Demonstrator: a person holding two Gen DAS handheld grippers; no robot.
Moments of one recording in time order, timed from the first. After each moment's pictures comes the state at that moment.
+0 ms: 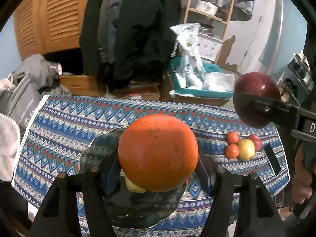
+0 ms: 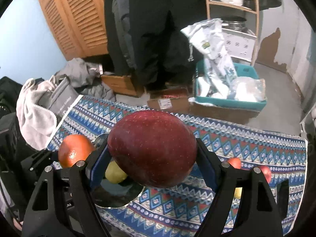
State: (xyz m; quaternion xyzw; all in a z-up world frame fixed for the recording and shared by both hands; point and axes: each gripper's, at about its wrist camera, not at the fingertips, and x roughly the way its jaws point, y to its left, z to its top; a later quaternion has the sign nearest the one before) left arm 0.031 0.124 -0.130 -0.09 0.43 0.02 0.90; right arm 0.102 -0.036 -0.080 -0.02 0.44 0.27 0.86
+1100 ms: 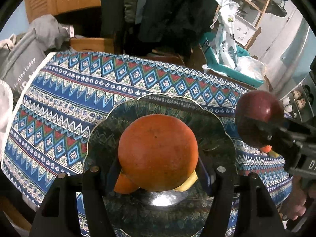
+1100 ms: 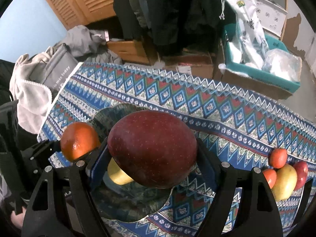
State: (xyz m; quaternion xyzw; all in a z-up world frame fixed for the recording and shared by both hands) left arm 0.054 0.192 -0.223 -0.14 0.51 0.06 0.84; right arm 0.122 0.040 -0.184 -0.04 0.53 0.30 0.79
